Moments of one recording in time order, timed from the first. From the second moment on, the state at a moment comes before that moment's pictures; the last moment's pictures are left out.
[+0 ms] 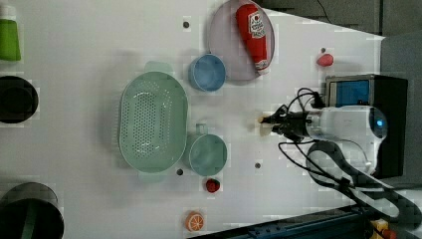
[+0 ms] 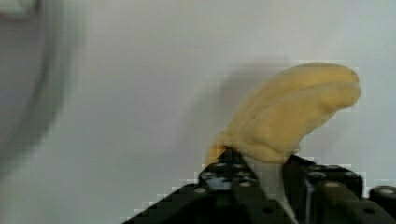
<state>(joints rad) -0.03 0.29 0.05 -2.43 -0.02 1.11 0.20</state>
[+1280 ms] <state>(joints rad) -0.01 -0.08 -0.29 -1.92 -0.02 0.31 0.08</state>
